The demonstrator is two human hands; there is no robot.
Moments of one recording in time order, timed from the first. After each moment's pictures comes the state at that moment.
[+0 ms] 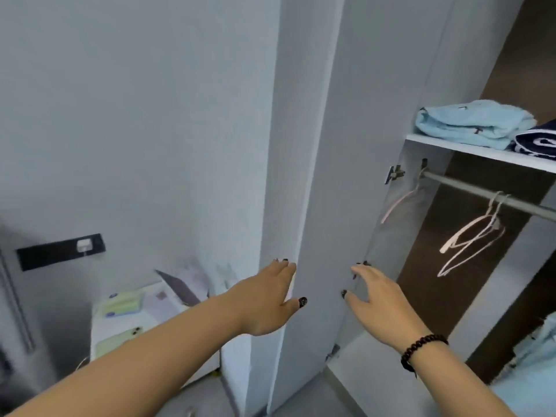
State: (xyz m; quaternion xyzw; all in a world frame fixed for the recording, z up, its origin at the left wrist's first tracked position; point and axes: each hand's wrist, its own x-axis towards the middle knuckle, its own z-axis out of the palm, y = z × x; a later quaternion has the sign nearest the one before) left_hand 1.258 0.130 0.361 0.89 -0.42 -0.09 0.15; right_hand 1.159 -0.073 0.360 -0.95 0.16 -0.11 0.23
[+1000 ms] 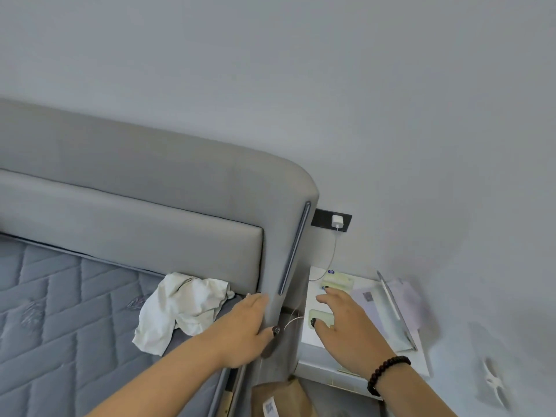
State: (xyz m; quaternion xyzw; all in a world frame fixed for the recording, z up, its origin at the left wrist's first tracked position) left_hand 1.365 0.626 0.215 0.95 0.03 -0.13 0.29; right_hand 1.430 0.422 0.247 -0.93 -0.23 0.16 0.22
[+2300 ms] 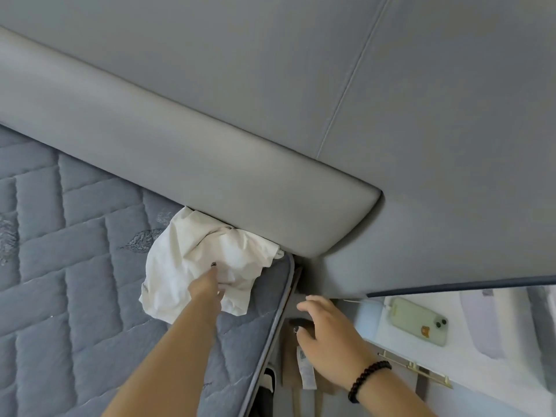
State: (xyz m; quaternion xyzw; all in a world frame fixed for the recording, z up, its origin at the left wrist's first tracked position) left_hand 1.522 0.883 -0.166 0.26 0.72 0.04 0.65; right_hand 1.590 0.664 -0.018 -0.86 -0.26 0.42 0.14
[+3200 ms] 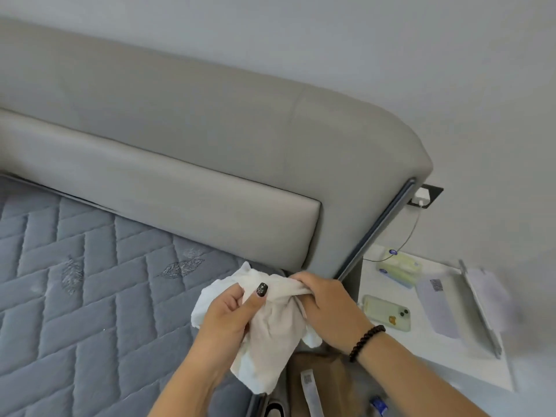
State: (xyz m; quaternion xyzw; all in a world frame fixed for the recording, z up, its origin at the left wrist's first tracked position) left_hand 1.381 0.739 0.146 0.52 0.25 0.05 0.82; right_hand 1.501 0.598 0.156 -0.85 -0.35 0.21 0.35
